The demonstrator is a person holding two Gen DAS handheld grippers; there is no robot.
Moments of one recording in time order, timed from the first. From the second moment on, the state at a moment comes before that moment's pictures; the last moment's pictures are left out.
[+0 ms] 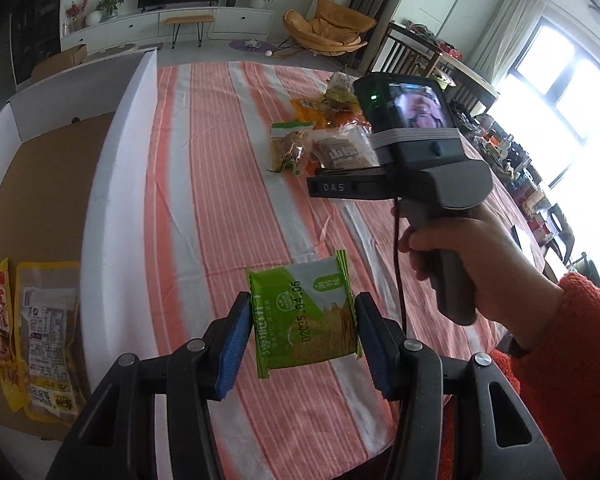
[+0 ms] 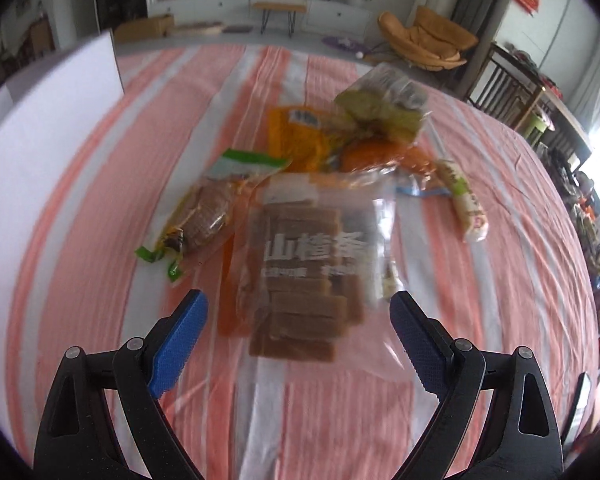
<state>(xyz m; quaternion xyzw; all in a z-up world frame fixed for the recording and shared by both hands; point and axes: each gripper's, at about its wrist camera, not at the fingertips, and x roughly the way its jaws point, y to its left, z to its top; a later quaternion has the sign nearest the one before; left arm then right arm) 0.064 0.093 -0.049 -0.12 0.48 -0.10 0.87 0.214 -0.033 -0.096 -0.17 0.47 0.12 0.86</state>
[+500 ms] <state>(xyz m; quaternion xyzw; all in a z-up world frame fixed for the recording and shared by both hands) 0.066 0.092 -0.050 -0.12 0.48 -0.10 0.86 0.223 -0.023 -0.093 -0.17 0.47 0.11 0.86</state>
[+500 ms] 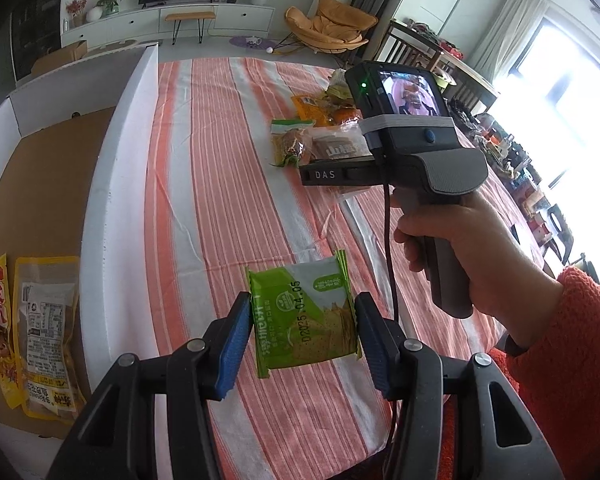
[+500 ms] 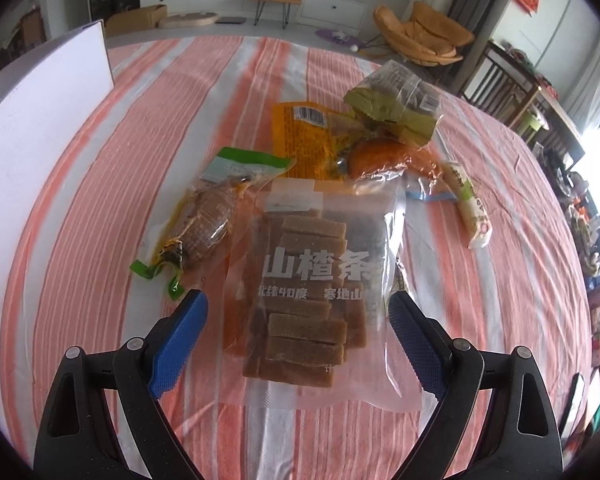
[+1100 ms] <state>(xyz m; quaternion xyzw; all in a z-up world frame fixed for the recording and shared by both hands) 0.067 0.091 -0.046 -0.12 0.48 -0.10 0.86 0.221 -0.018 -0.100 -0.20 0.48 0.11 0.85</state>
